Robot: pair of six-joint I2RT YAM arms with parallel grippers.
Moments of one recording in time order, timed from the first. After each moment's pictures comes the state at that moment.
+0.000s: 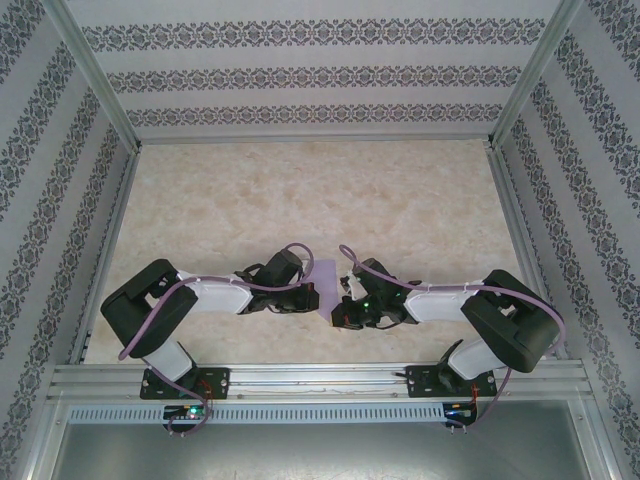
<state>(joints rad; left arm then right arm) -0.77 1.62 0.62 0.10 0.36 -0.82 0.76 1.47 0.43 0.04 -0.59 0.84</state>
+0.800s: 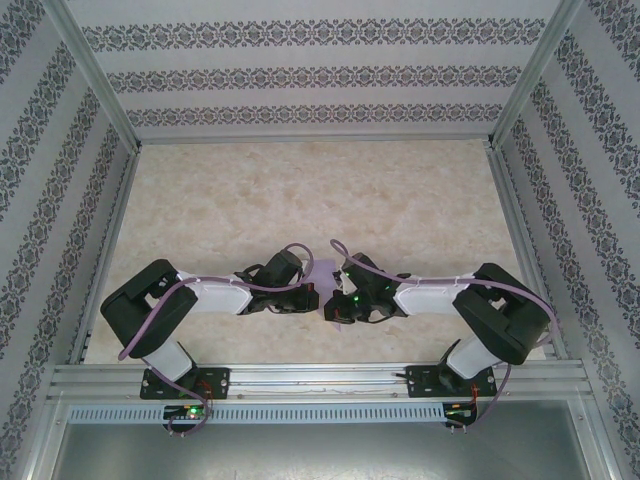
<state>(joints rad) -0.77 1.62 0.61 0.10 0.36 -0.82 0.80 1.54 0.54 -0.01 -0.53 0.89</state>
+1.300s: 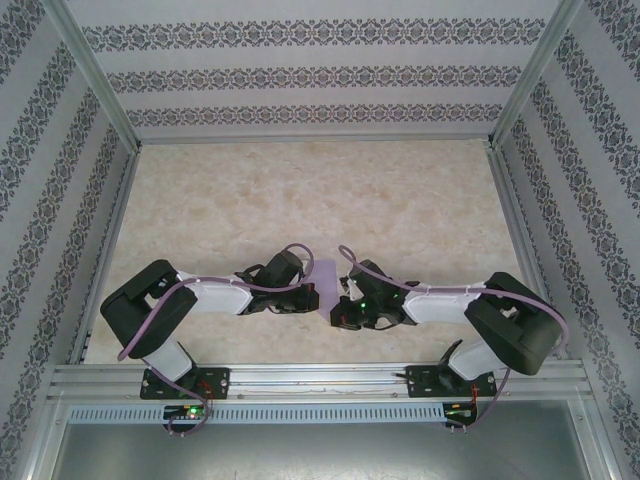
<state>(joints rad) -0.77 1.62 0.61 0.09 0.34 -0.82 0.80 1.44 0.44 0.01 -0.52 0.92</state>
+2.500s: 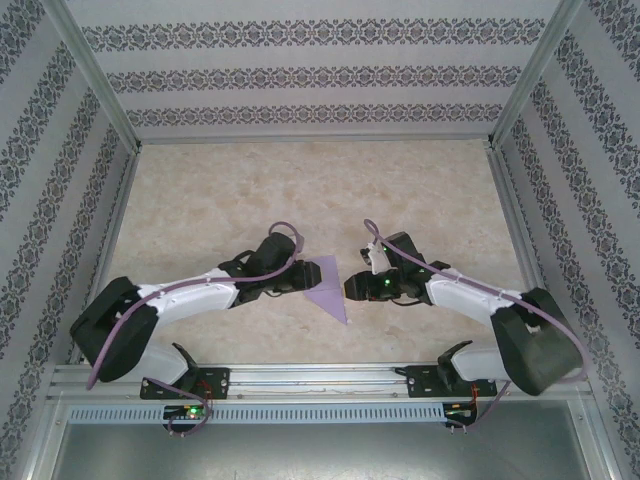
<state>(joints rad) -0.72 1.40 0.70 -0.05 0.18 -0.88 0.49 1.36 0.55 -0.19 -0.61 0.46</state>
